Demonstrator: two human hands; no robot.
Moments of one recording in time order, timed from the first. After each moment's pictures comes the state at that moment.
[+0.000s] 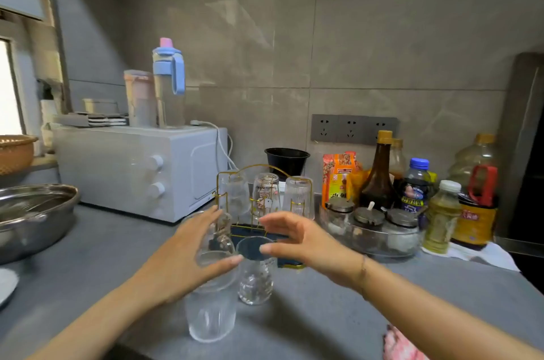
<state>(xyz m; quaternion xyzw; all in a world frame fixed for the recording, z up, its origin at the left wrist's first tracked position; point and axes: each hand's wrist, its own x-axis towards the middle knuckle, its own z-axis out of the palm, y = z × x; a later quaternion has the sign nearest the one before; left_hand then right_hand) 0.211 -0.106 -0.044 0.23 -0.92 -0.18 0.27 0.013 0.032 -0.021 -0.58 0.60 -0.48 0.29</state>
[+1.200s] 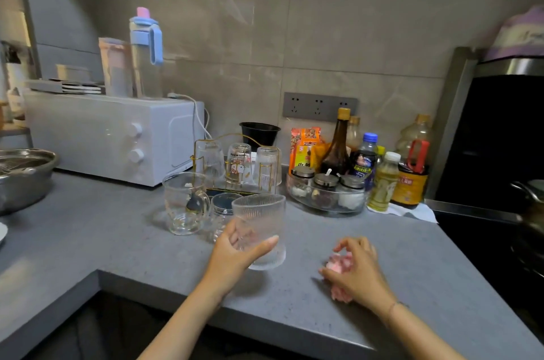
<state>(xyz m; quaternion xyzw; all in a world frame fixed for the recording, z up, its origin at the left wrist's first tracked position) 0.158 0.017 -0.112 0.20 -0.67 -0.62 0.35 -0.033 0.182 -0.132 -0.40 0.83 -0.38 -0.04</state>
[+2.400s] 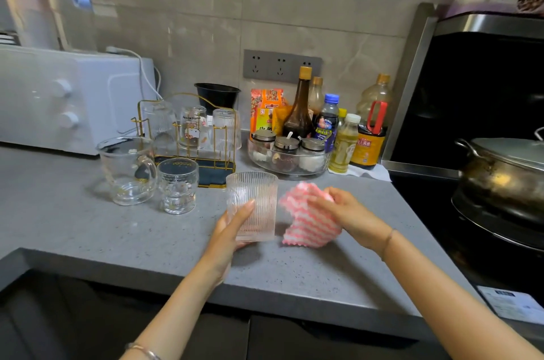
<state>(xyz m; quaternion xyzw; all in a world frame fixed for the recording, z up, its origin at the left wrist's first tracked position) 0.100 0.066 -0.139 0.16 -0.57 -0.75 0.29 -0.069 0.216 -0.086 -0.38 0.76 -0.49 0.18</state>
